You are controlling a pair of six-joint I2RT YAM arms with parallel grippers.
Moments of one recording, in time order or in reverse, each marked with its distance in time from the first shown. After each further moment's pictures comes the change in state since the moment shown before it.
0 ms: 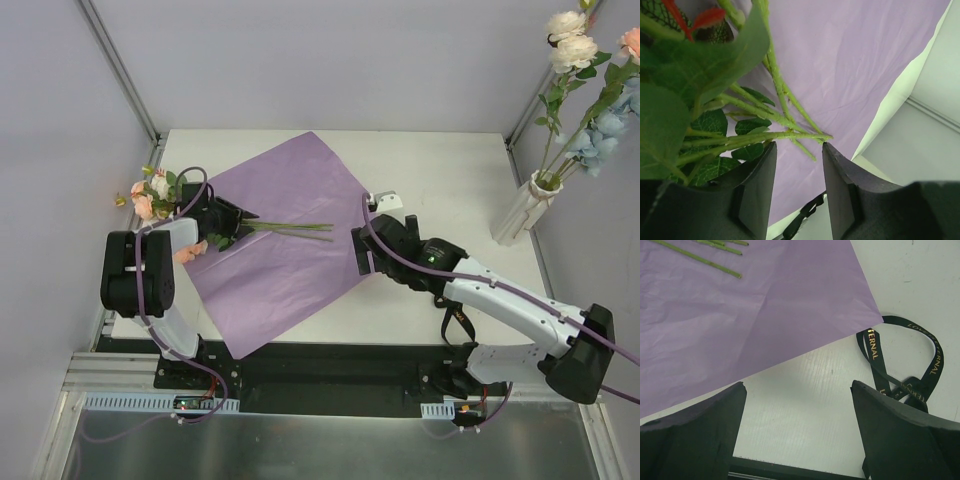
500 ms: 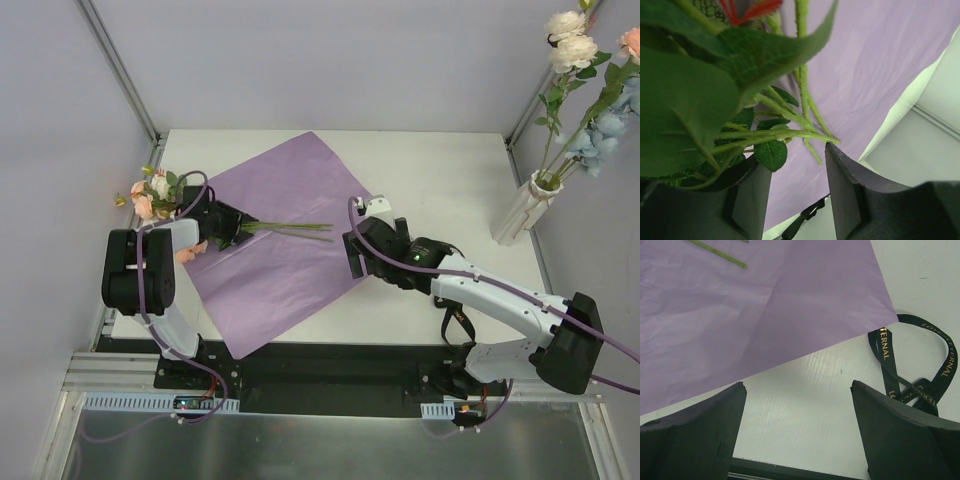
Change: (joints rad) left arm 0.000 -0.006 -0.021 -0.015 -0.021 -0.013; right arm 0.017 0.073 0.000 0.025 -0.014 0.005
